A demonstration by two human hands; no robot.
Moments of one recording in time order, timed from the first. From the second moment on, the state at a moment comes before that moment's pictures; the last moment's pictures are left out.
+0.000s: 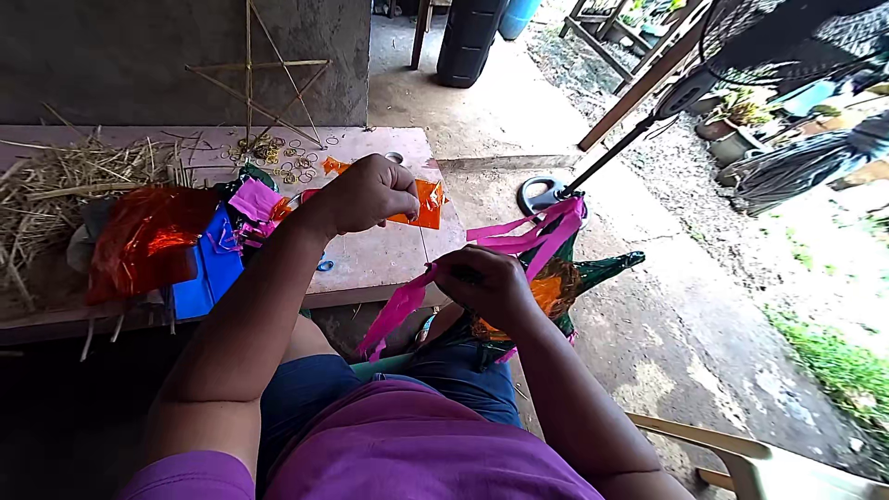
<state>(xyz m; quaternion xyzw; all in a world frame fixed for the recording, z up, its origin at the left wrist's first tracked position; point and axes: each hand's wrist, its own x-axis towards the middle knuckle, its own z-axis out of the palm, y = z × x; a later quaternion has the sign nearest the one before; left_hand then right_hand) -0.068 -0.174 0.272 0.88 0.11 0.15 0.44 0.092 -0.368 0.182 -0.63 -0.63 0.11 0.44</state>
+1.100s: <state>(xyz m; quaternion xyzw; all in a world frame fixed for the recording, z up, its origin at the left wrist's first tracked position) -0.078 -0.225 0.265 0.91 0.09 0.25 0.32 0.087 -0.361 0.180 -0.70 -0.60 0.00 0.39</state>
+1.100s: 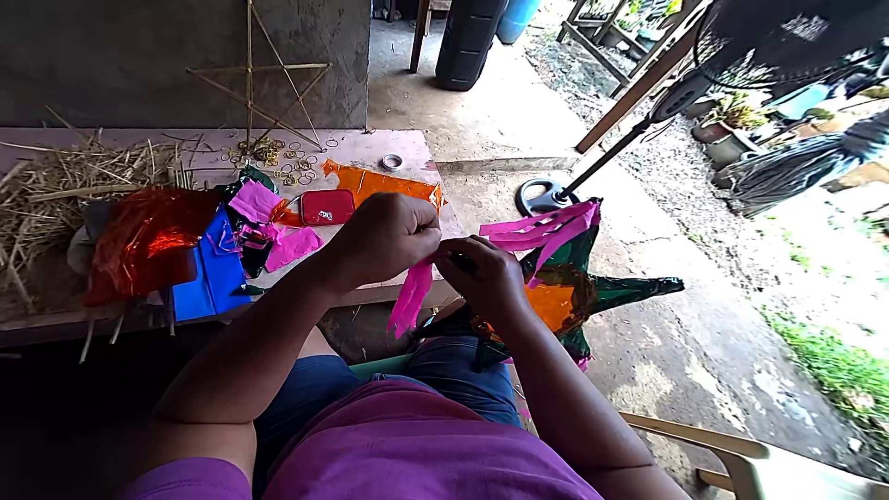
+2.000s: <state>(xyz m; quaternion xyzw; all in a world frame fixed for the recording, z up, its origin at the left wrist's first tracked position) -0.073 -0.275 0.159 0.93 0.08 0.35 0.09 0.099 -0.348 0.178 -0.69 -0.62 -0.01 0.36</state>
